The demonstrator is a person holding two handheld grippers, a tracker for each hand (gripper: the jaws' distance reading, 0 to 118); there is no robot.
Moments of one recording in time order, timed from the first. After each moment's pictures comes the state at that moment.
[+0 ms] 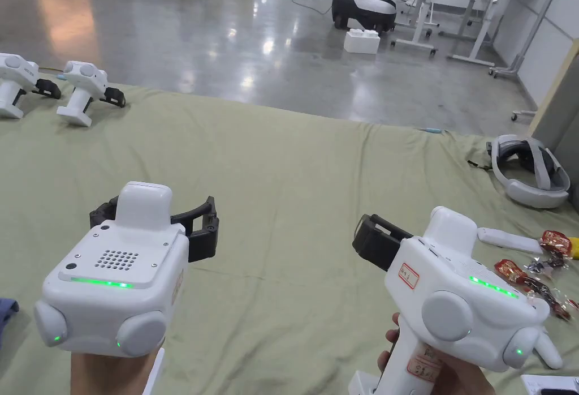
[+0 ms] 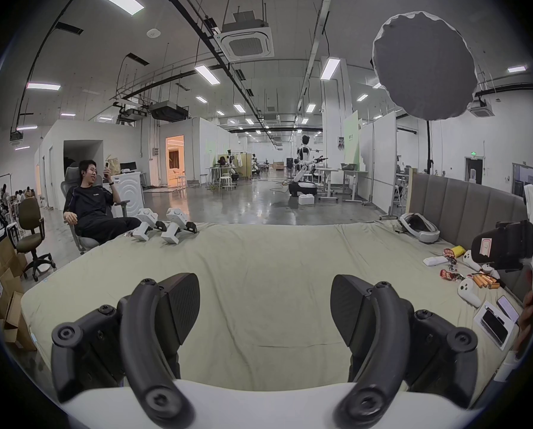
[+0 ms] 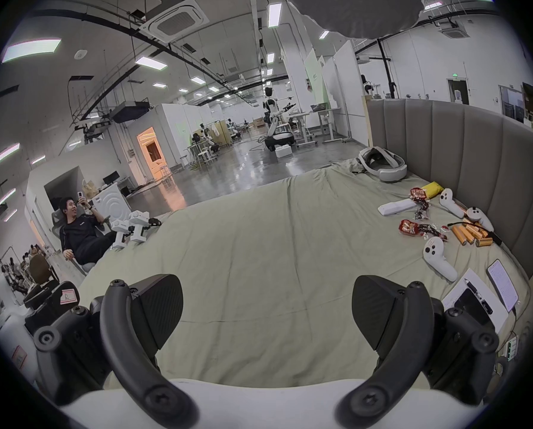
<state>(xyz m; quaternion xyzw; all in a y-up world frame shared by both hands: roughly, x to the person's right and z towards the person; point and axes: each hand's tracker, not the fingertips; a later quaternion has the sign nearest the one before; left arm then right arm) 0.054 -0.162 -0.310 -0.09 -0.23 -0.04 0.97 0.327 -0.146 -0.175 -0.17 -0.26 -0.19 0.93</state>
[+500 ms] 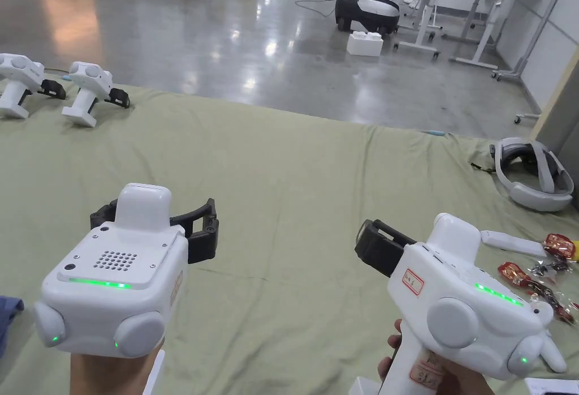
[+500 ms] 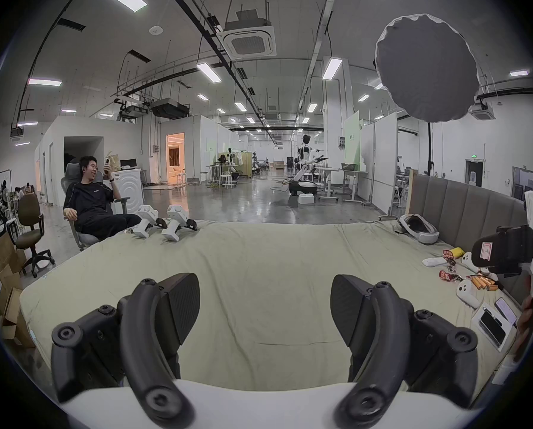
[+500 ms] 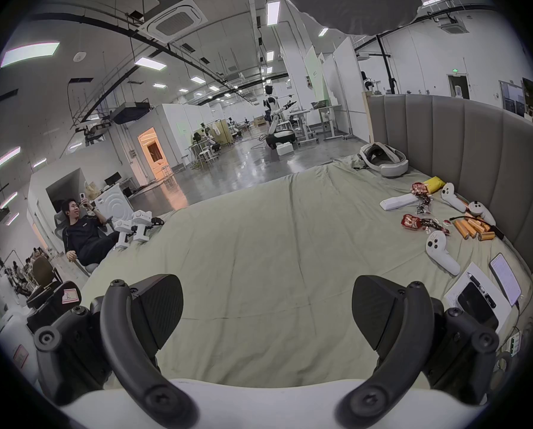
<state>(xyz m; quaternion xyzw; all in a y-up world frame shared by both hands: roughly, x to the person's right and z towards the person) 0.047 -0.163 -0.310 -0.10 -0.23 -0.03 0.97 0.325 -0.149 -0.171 -0.17 -0.26 -0.20 0.93</state>
